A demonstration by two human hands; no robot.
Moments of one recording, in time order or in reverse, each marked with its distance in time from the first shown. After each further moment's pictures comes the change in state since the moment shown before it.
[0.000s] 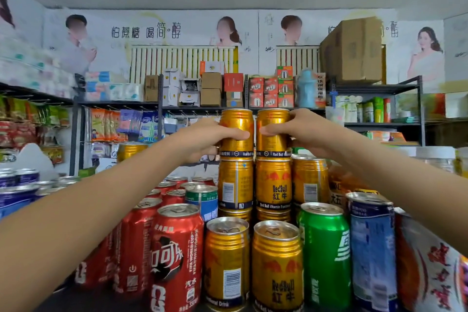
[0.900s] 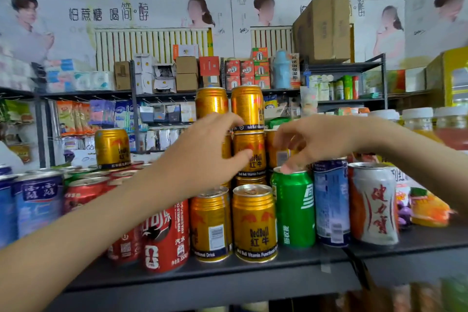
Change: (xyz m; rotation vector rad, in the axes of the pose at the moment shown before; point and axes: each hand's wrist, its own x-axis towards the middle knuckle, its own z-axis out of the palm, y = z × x) left_hand -0.116 -0.004 0.057 0.890 0.199 0.581; right_hand -0.122 -0.009 -0.020 -0.974 -0.275 -0.045
